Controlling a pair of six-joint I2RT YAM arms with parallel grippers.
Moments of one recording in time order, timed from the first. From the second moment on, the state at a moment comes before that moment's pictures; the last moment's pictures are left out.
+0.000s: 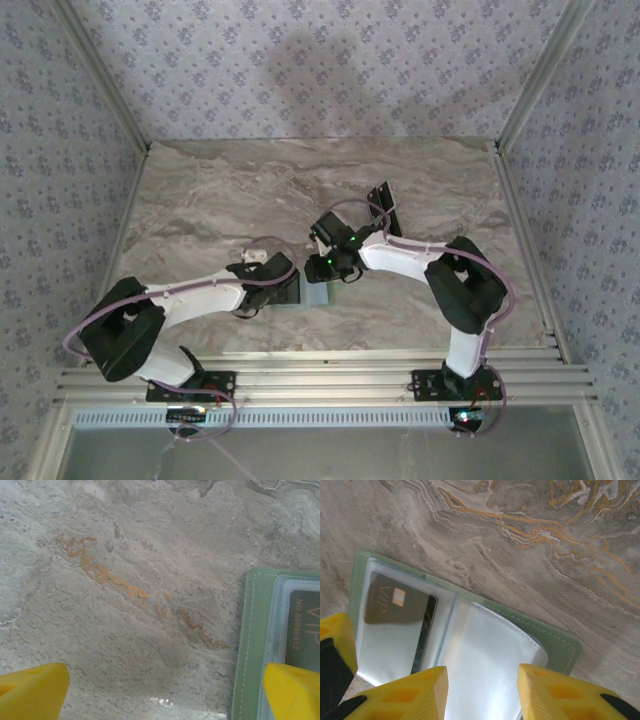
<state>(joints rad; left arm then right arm) -0.85 1.44 0.72 -0.61 -0.47 -0.90 0.79 1.82 1.16 -0.46 -0.19 0.48</state>
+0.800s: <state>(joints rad) -0.85 1.48 0.72 -0.57 -0.46 -0.90 0.79 1.87 1.12 -0.33 -0.32 0.59</state>
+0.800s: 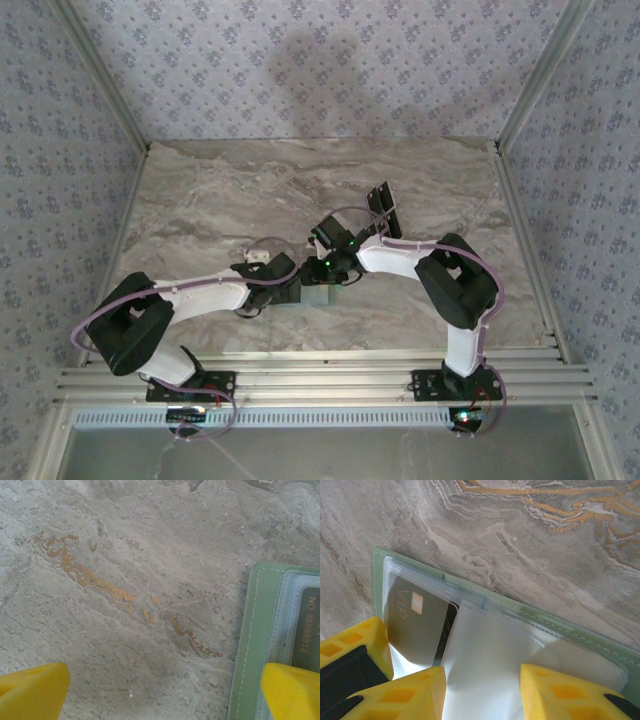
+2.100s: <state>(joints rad) -1.05 1.48 0.71 -0.44 -0.49 -0.90 0.79 1.87 1.08 -0.24 -0.35 0.67</state>
